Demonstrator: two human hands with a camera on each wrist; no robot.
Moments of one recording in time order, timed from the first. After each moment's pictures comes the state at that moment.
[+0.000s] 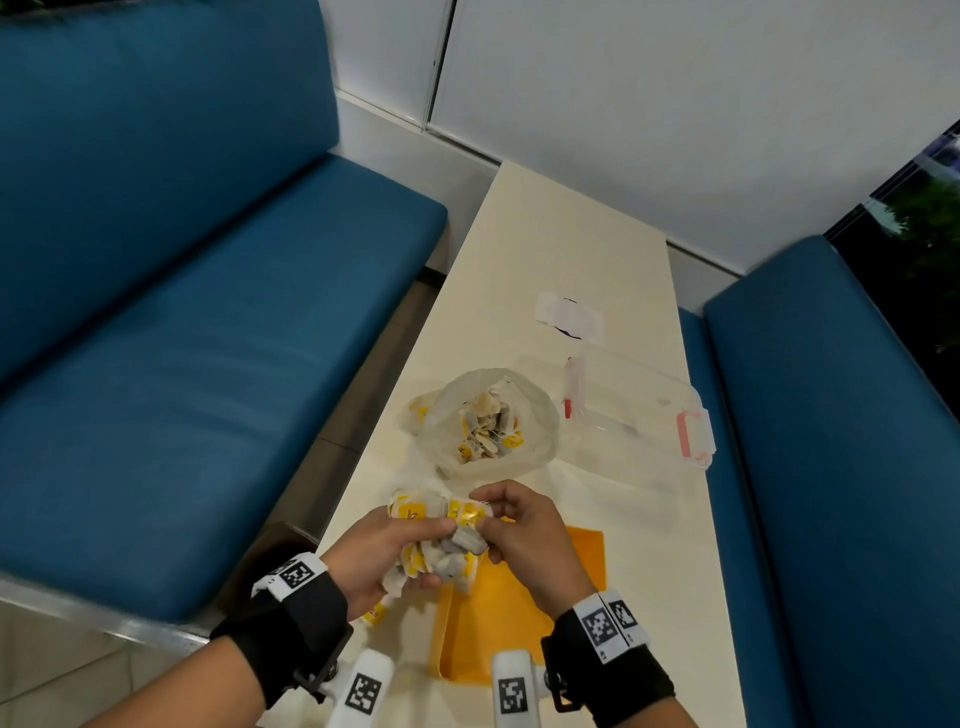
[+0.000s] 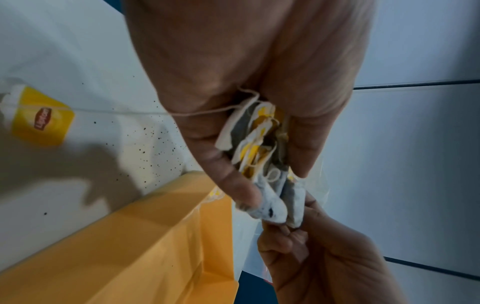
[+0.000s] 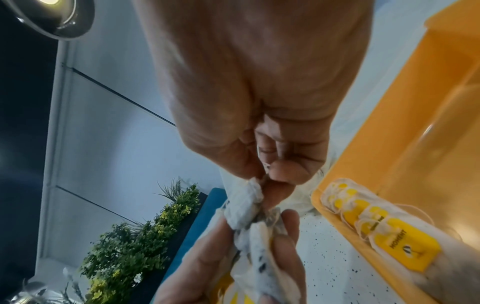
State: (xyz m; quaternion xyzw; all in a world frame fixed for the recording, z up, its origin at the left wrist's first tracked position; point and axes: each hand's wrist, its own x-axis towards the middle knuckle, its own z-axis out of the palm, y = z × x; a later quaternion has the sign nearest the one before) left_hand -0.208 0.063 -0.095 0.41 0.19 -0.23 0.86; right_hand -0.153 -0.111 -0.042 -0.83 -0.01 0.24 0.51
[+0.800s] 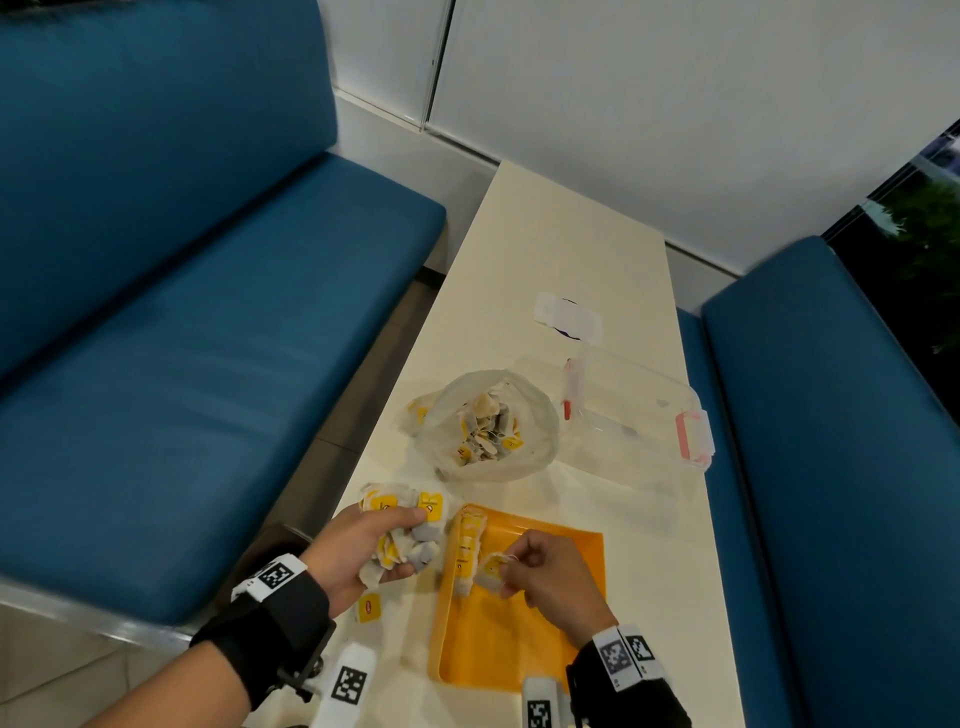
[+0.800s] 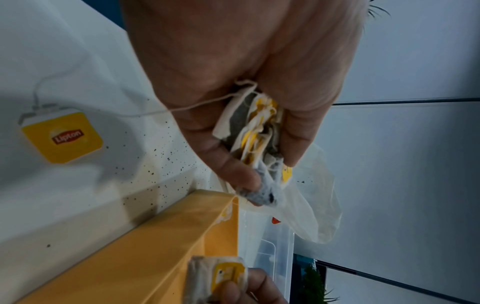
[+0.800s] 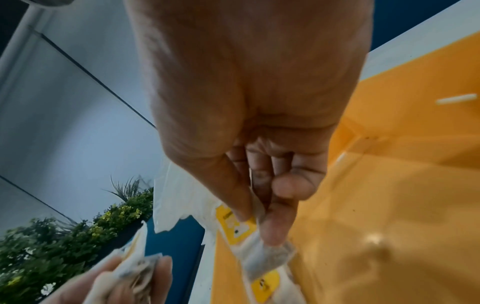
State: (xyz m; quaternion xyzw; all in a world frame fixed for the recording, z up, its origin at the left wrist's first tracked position) left_hand -0.209 0.081 -0.104 0.41 0.27 -0.18 0.86; right_hand -0.157 -0.159 -0.082 -0.86 0.03 0.28 0.43
